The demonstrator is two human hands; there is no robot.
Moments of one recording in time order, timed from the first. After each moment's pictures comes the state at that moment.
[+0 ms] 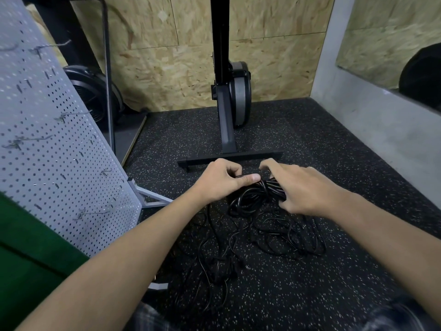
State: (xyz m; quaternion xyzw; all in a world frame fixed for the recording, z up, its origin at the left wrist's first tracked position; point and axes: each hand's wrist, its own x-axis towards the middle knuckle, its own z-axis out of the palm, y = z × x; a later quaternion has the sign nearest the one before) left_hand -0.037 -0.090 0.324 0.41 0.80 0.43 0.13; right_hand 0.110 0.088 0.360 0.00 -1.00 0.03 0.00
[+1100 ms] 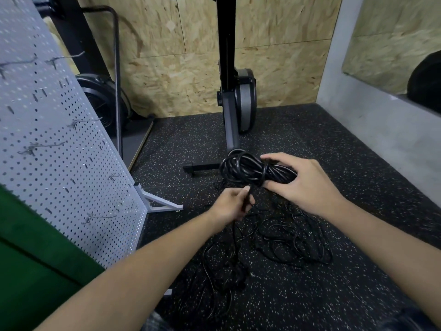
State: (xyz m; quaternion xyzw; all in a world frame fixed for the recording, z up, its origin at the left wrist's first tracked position) left_hand -0.017 -0.076 0.274 0.20 0.75 0.54 0.33; right_hand 0.108 0.084 0.362 -0.01 -0.90 0.38 0.22
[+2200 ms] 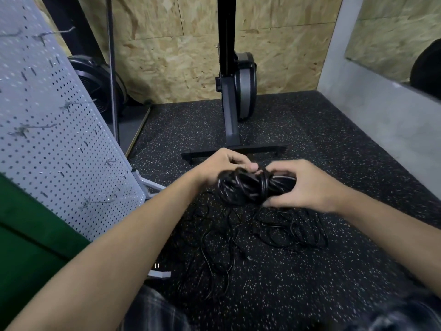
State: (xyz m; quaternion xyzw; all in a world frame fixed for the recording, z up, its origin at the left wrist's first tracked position) left_hand -0.057 -0.091 0.326 0.44 0.69 0.49 0.29; right_hand 0.128 0.078 0.370 0.02 -0.91 0.41 -0.01
